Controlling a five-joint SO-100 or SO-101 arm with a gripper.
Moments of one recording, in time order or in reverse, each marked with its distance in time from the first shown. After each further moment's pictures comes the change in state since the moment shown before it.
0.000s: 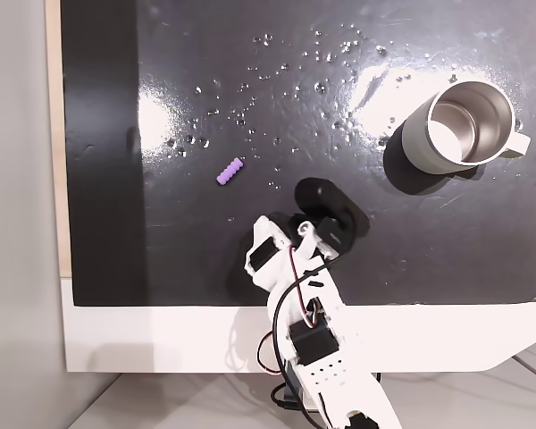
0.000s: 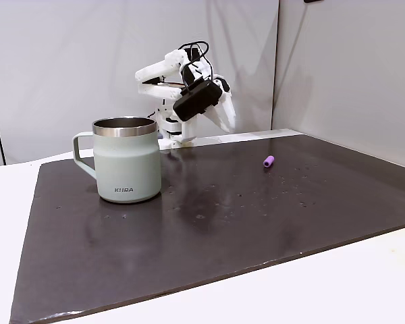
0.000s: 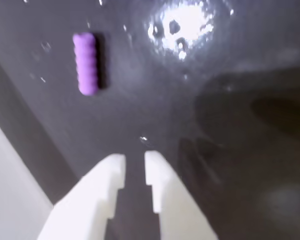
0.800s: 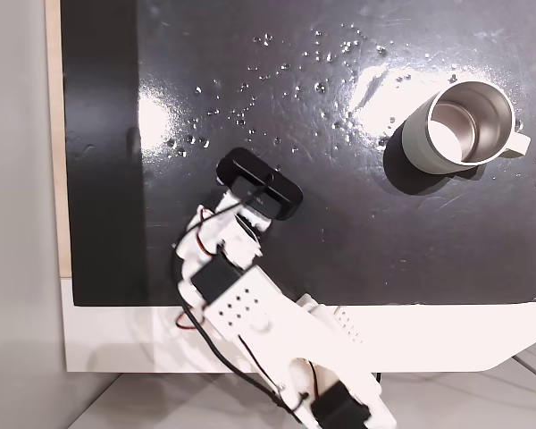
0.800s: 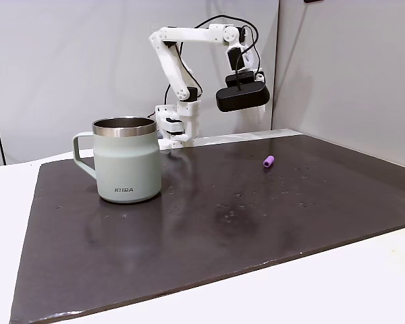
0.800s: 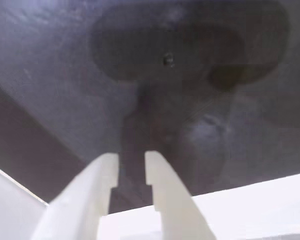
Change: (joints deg) arm -16.8 -60.7 -42.6 4.7 11.5
